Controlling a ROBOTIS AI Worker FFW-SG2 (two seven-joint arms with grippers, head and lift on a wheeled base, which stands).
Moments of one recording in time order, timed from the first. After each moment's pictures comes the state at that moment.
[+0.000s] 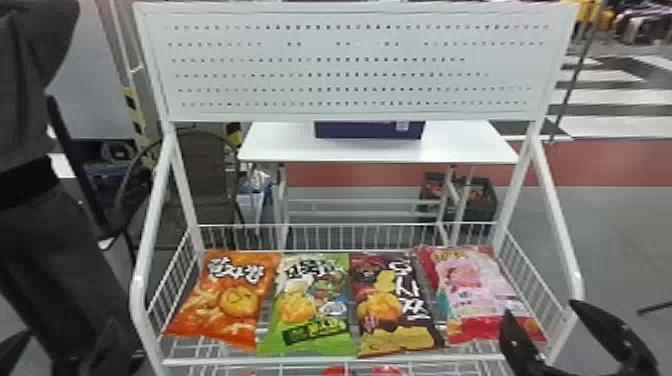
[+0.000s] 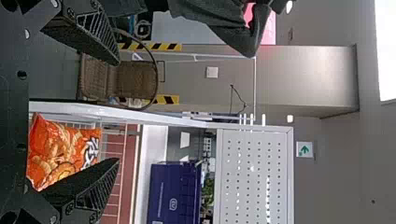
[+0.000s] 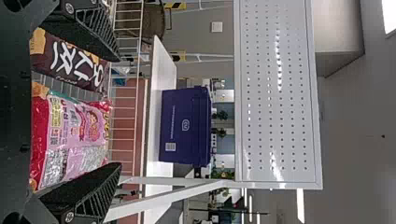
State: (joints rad) left arm 0.88 0.19 0.15 -2.48 0.25 0.04 0.21; right arm 0.61 -0.42 0.00 -2.22 -0.34 0.00 -0.06
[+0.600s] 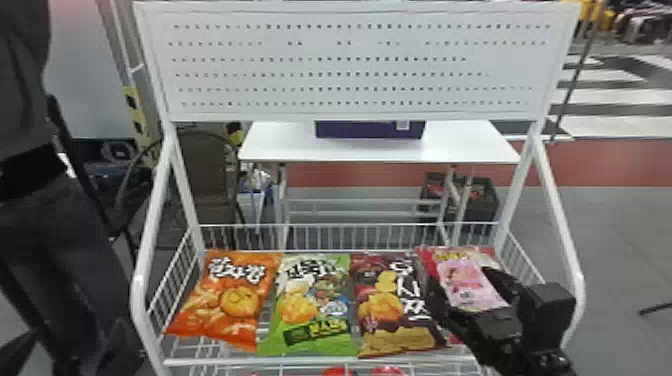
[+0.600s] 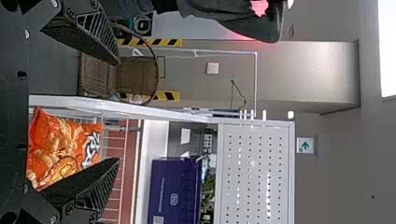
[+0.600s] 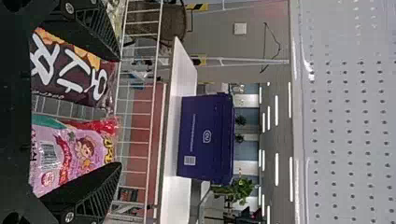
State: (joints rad) left arm 0.88 0.20 0.13 -2.48 0.25 0.03 0.21; right arm 0.12 -0.30 0.21 -1.77 -0.25 0.10 -0.08
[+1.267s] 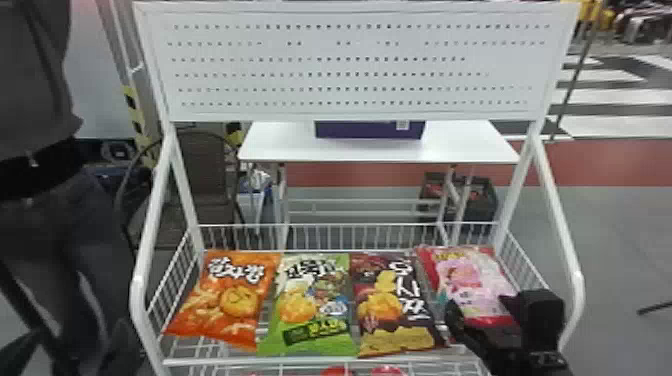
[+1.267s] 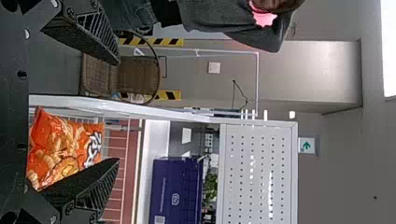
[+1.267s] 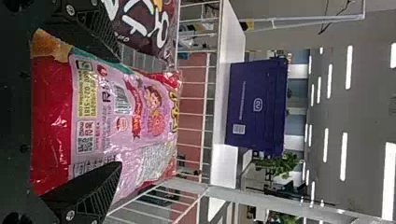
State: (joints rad) left arm 0.87 0.21 0.13 -2.47 0.26 0.04 0.21; right arm 0.07 -0.29 0.18 -1.63 -0.26 0.23 -0.13
